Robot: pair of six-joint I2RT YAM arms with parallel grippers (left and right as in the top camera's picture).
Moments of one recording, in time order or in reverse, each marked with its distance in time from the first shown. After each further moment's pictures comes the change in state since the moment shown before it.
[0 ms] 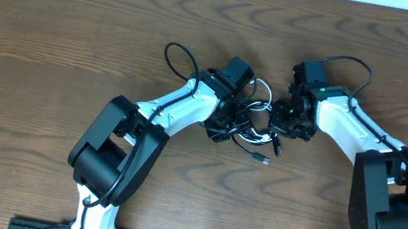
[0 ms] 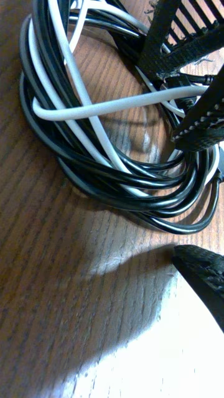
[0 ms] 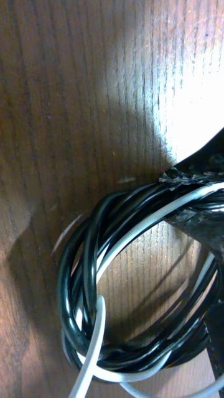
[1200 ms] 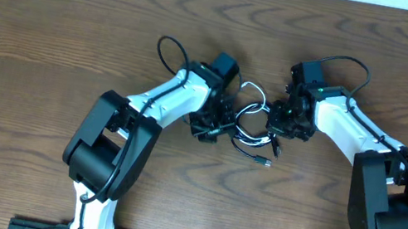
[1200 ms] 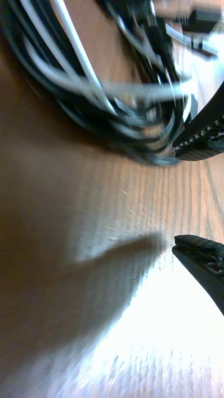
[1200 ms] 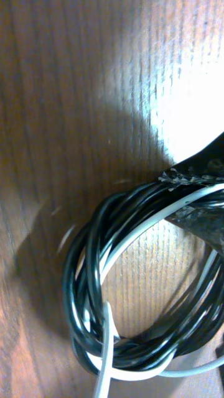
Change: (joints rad) left arm 0.074 0.002 0.040 -0.204 0.053 0.208; right arm 0.003 0.000 0.000 -0.002 -0.027 -0.035
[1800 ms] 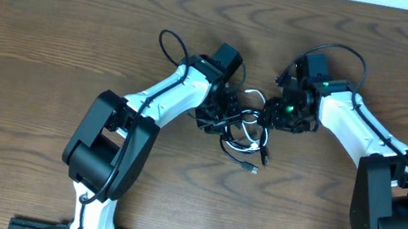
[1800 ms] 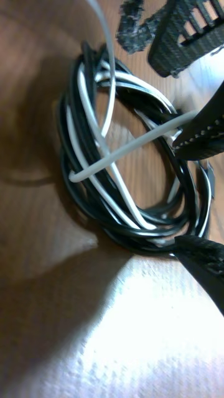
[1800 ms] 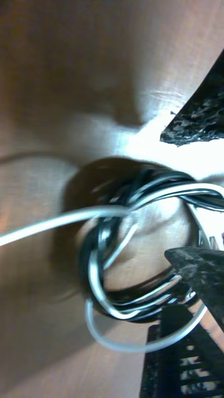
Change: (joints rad) left arm 0.001 0.000 0.038 0.051 0.021 0.000; right arm -0.008 -0.019 0.056 -0.032 -0.101 -0.269
